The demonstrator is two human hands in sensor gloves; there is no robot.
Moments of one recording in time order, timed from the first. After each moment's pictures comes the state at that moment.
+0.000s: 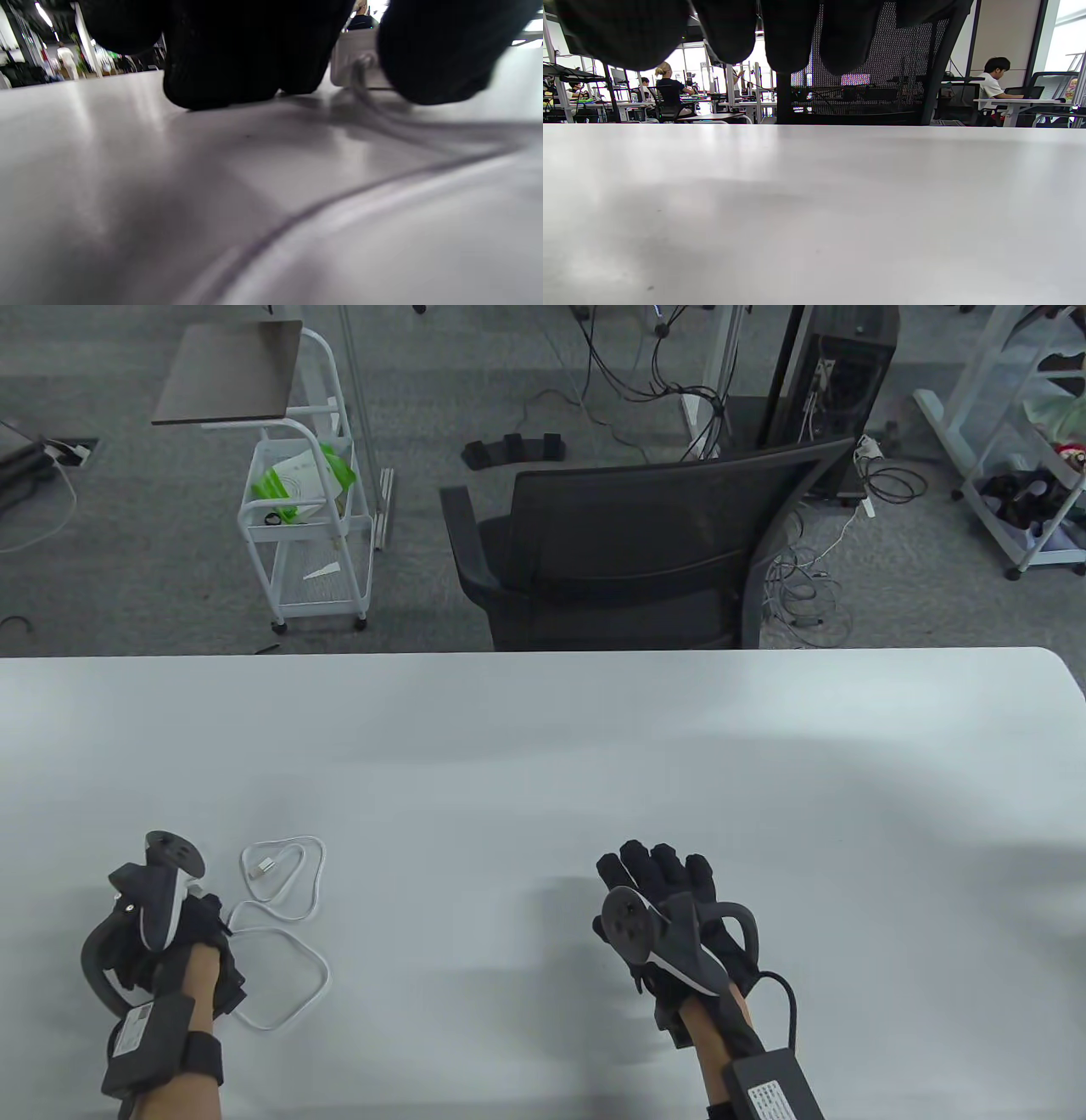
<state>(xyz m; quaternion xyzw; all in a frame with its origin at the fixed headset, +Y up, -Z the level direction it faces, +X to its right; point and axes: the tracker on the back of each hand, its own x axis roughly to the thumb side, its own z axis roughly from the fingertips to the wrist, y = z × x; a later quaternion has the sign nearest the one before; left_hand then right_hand) -0.410 -0.768 -0.319 -0.10 0.46 -0.01 0.88 0.100 -0.723 -0.292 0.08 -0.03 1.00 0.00</state>
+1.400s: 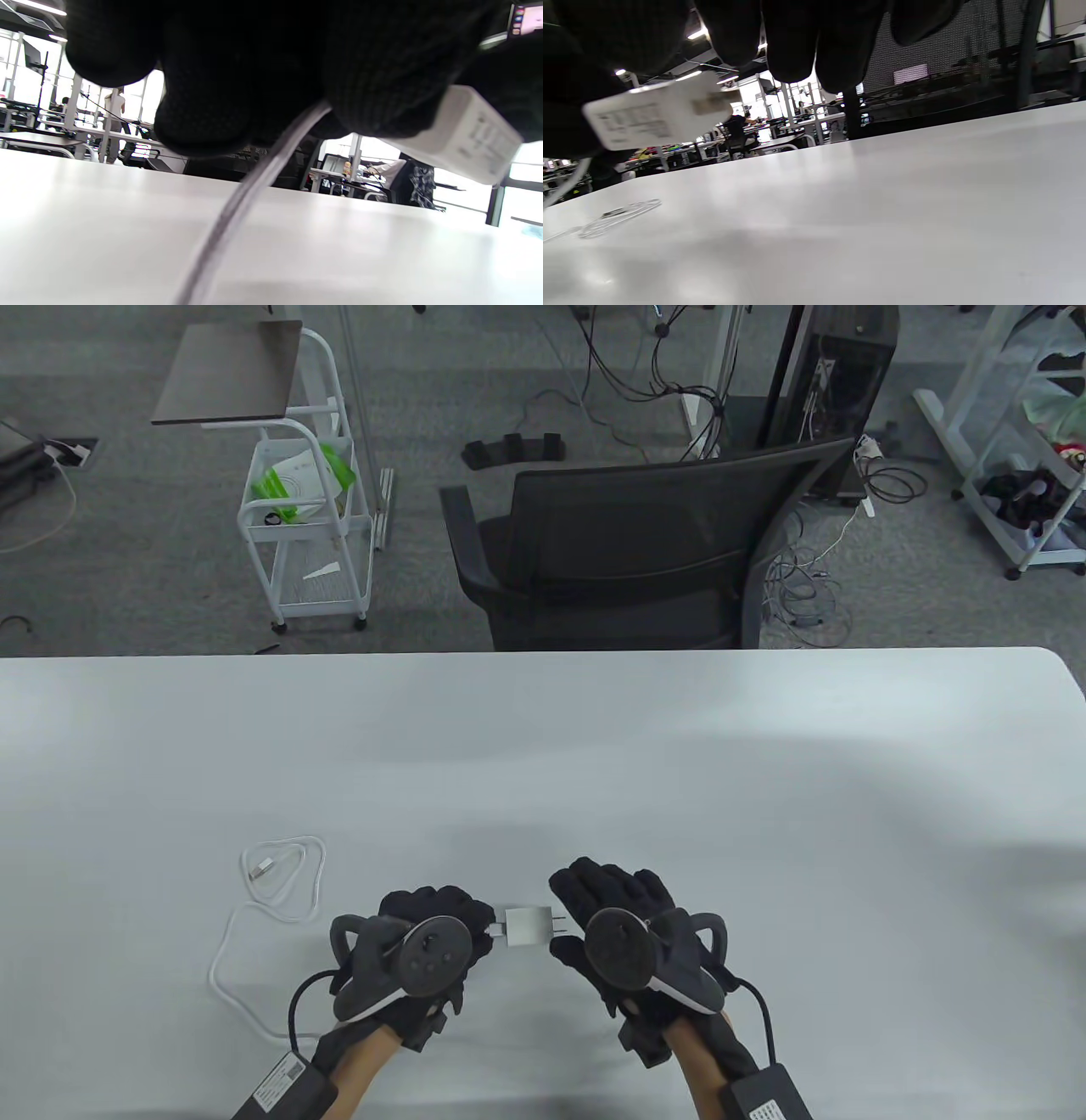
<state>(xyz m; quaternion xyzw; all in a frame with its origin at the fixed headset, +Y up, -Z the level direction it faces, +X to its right) -0.143 -0.703 -0.264 0.10 -0.18 0.11 0.97 0.067 -0.702 -0.263 0.19 -0.04 0.97 0.12</state>
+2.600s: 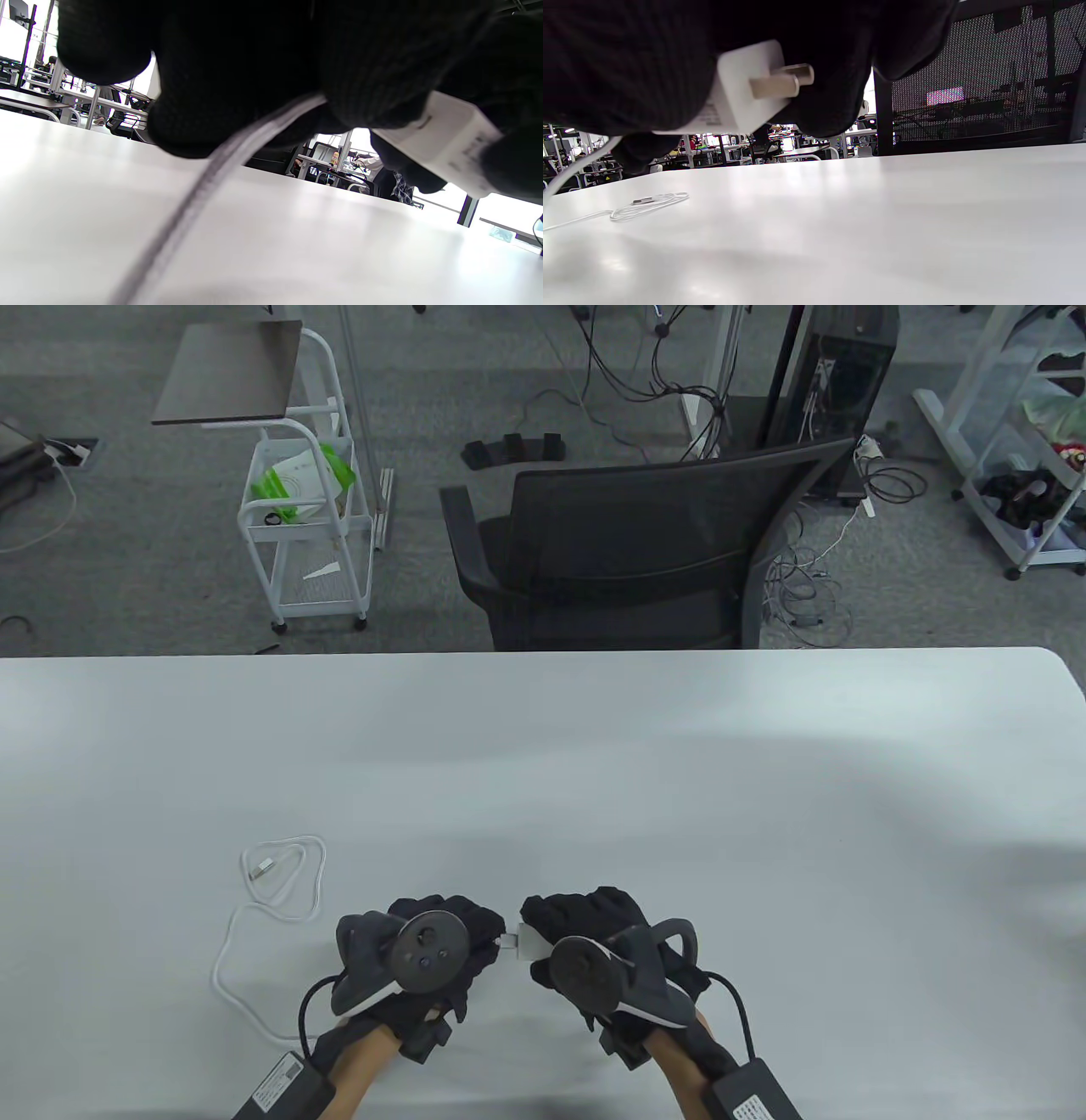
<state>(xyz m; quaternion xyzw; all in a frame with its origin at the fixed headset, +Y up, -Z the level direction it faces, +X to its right) -0.145 -0.702 -0.265 0.06 -0.19 0.15 0.97 0.049 -0.702 -0.256 0.23 -0.08 0.97 0.08</state>
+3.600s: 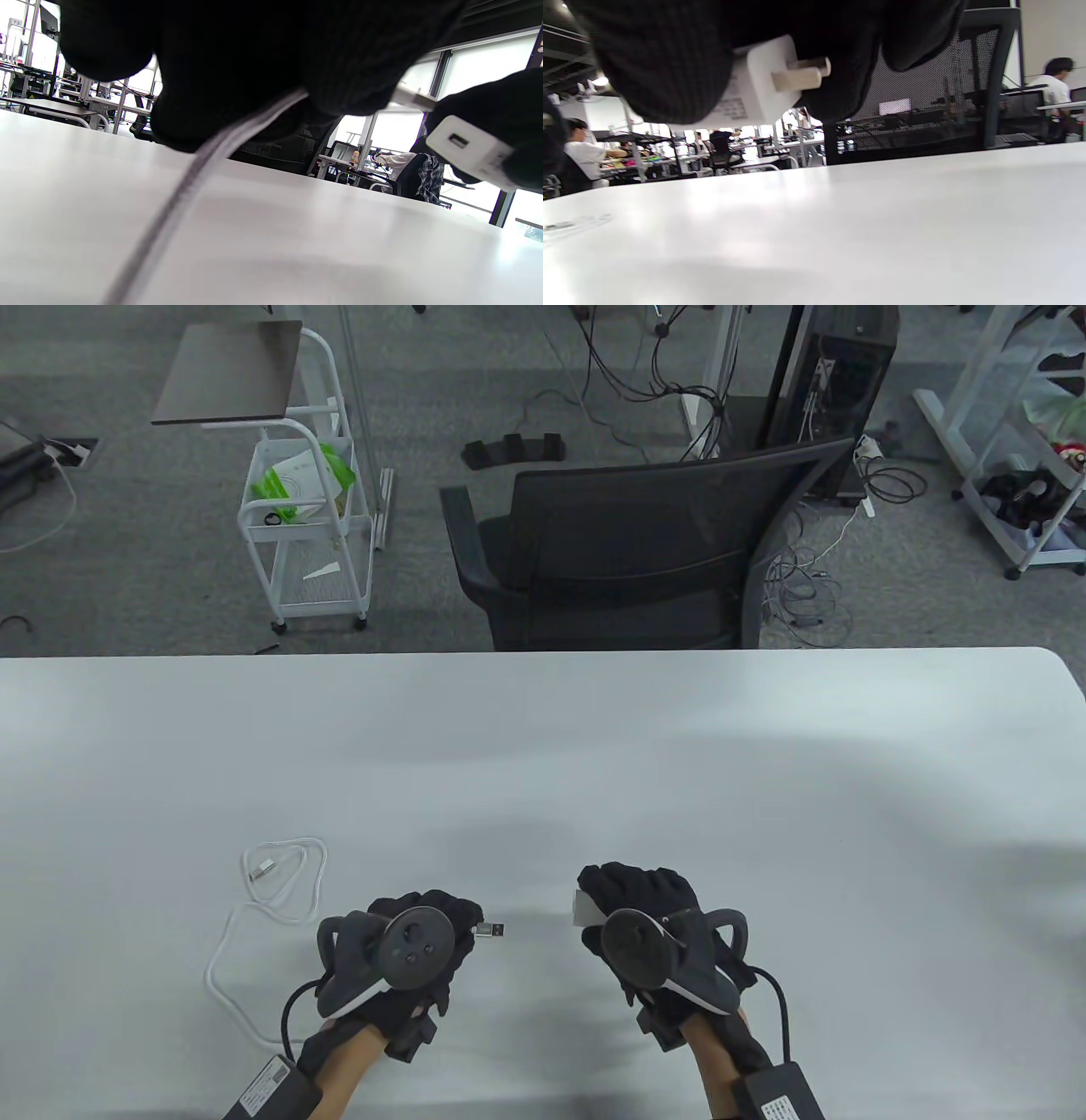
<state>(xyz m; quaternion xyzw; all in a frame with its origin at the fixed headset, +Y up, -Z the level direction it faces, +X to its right) -0.161 -0.704 -0.265 0.06 -0.15 0.14 0.98 0.096 -0.708 -0.278 0.14 -0.08 0.98 0.08</state>
